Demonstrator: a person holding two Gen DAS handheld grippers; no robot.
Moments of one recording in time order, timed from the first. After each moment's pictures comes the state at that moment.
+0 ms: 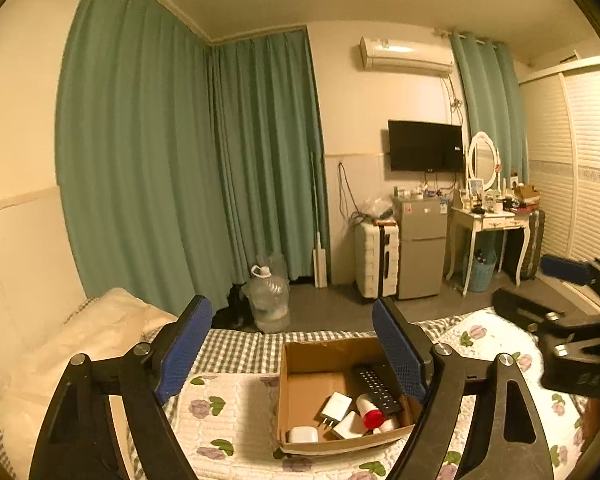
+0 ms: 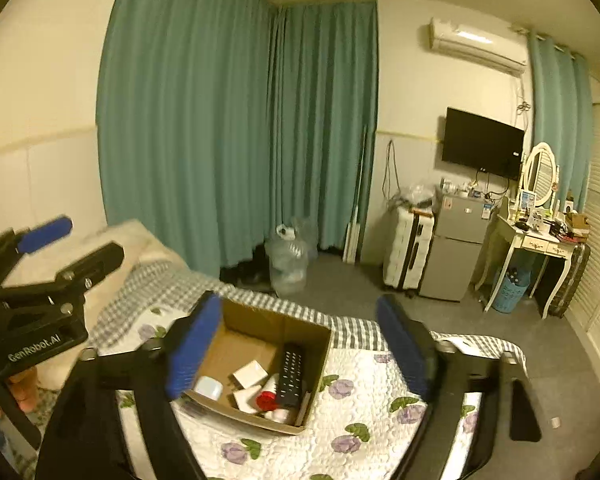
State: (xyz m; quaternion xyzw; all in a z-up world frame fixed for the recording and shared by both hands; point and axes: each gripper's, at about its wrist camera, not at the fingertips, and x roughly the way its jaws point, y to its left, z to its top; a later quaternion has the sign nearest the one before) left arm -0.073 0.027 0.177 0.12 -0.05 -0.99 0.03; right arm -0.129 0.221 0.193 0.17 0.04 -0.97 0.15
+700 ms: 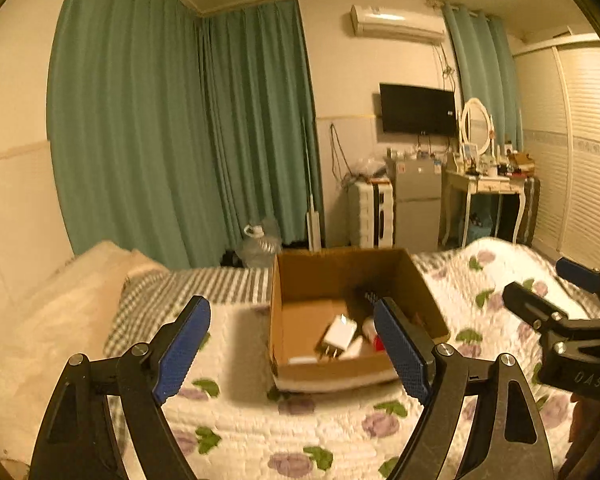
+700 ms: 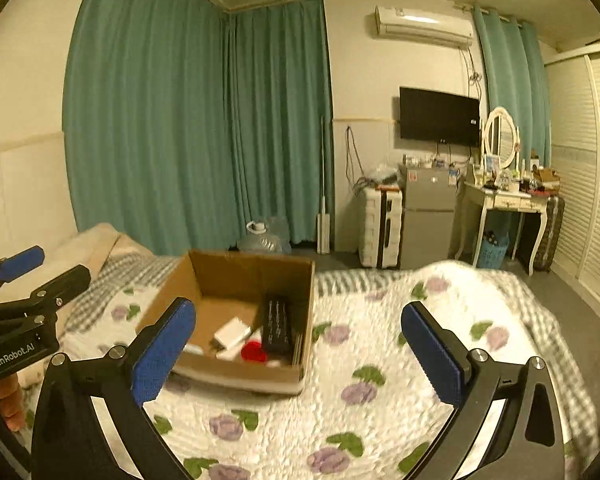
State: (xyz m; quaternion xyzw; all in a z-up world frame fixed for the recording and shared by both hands) left arm -0.077 0.028 0.053 0.18 -0.06 -0.98 0.01; right arm -0.102 0.234 0.061 0.17 -0.01 -0.98 0.08
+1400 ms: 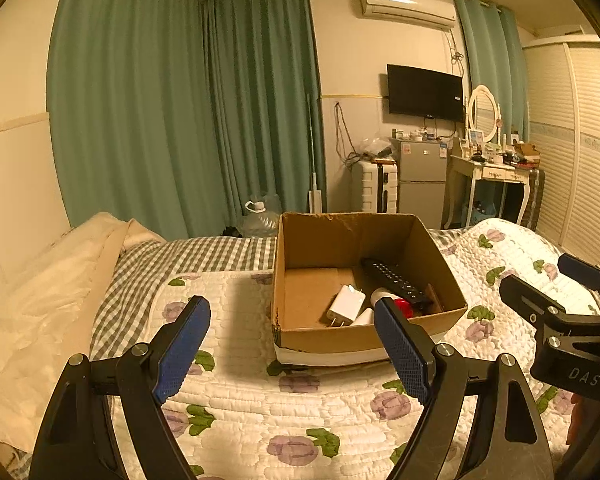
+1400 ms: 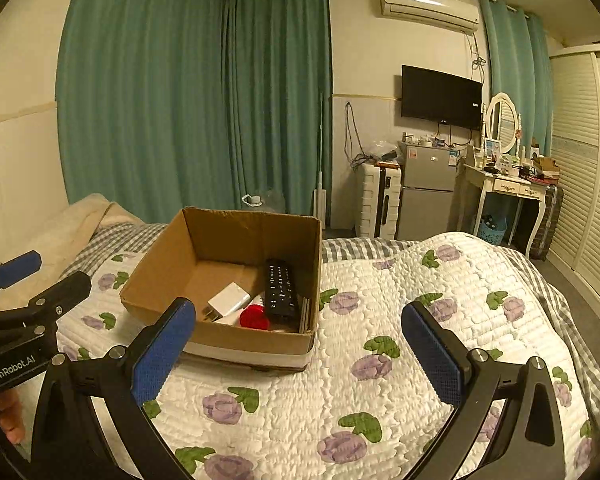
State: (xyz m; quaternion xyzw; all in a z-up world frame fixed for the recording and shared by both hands) left arm -0.081 0.011 0.020 0.21 -0.04 -0.98 0.02; right arm -0.121 0.214 0.019 0.21 0.01 -0.98 0.07
